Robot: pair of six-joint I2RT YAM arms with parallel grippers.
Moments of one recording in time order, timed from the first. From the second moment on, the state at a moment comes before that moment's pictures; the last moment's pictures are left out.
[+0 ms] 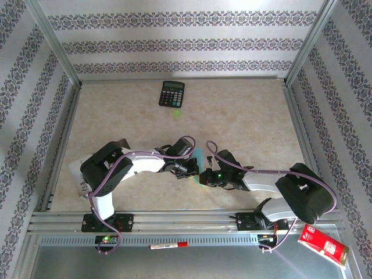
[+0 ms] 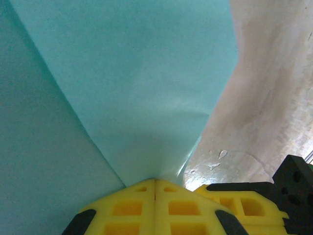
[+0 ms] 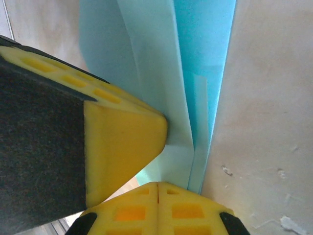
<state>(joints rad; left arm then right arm) -0.83 1.83 0.92 -0.07 0.40 -1.03 0.67 1.39 0.34 0.15 -0.49 0.82</state>
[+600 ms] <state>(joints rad) -0.78 1.86 0.95 -0.09 0.47 -0.98 0.67 1.38 0.33 0.14 -0.48 0.83</state>
